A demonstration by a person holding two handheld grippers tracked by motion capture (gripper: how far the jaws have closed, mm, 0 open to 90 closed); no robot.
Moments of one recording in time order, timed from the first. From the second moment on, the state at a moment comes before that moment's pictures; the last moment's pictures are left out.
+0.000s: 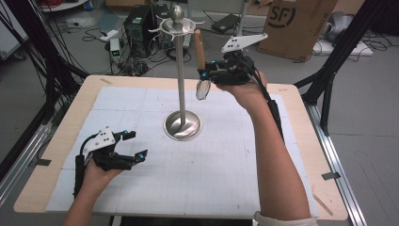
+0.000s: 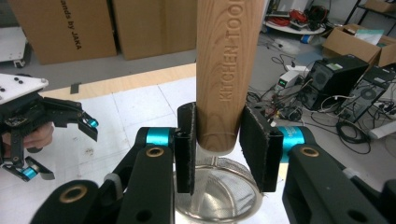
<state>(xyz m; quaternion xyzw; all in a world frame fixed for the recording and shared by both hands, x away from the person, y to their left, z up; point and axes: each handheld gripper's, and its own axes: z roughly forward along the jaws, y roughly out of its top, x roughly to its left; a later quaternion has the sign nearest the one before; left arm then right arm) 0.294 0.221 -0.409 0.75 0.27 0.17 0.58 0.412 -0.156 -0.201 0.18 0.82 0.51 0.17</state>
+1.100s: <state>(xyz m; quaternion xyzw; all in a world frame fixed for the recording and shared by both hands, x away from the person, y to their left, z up) 0.293 0.219 -0.410 0.75 0.27 0.17 0.58 0.371 -0.209 -0.241 0.20 0.81 0.52 0.20</state>
